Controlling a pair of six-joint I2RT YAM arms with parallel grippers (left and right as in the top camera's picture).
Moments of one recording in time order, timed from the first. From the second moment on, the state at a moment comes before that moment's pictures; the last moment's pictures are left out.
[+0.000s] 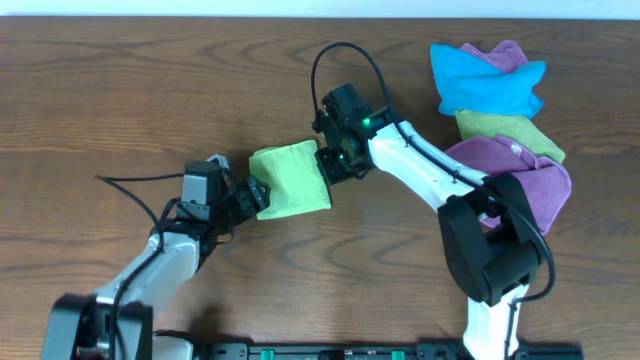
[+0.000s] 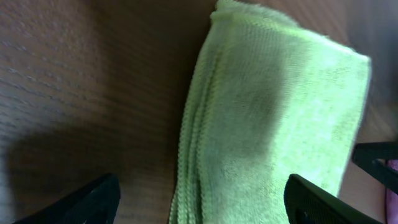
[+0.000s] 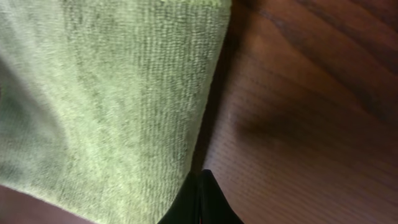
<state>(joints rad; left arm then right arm) -0.17 1.43 0.49 0.02 0.29 -0.72 0.53 2.05 1.46 -0.73 -0.23 0.15</state>
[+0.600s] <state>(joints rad) -0.16 1.60 0.54 0.24 0.36 -0.78 0.53 2.14 1.46 -0.63 -0.33 0.17</state>
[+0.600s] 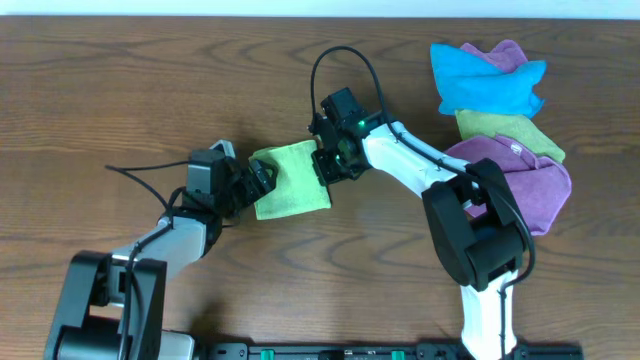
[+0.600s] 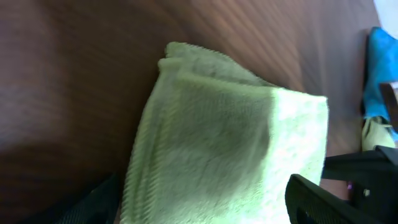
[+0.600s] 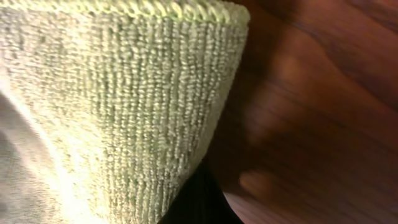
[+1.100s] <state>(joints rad) -0.16 1.63 0.54 0.20 0.43 -0.81 0.55 2.14 1.46 -0.57 -0.40 0.21</state>
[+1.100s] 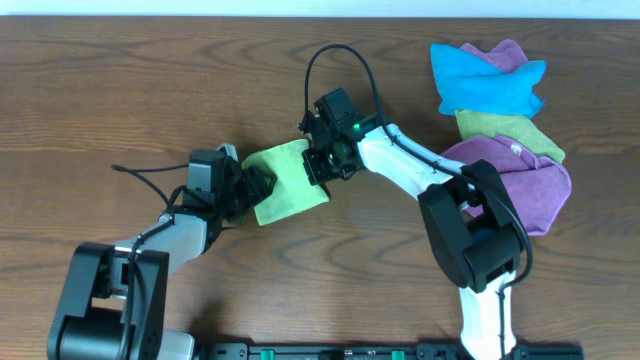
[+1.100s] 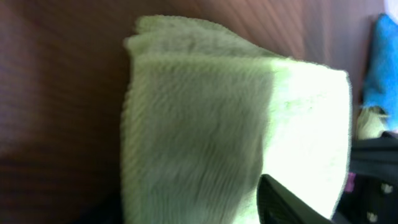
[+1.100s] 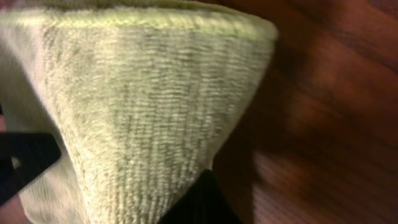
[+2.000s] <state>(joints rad) 0.07 1.41 0.84 0.11 0.47 -0.77 0.45 1.81 1.61 -0.91 -0.29 0.11</state>
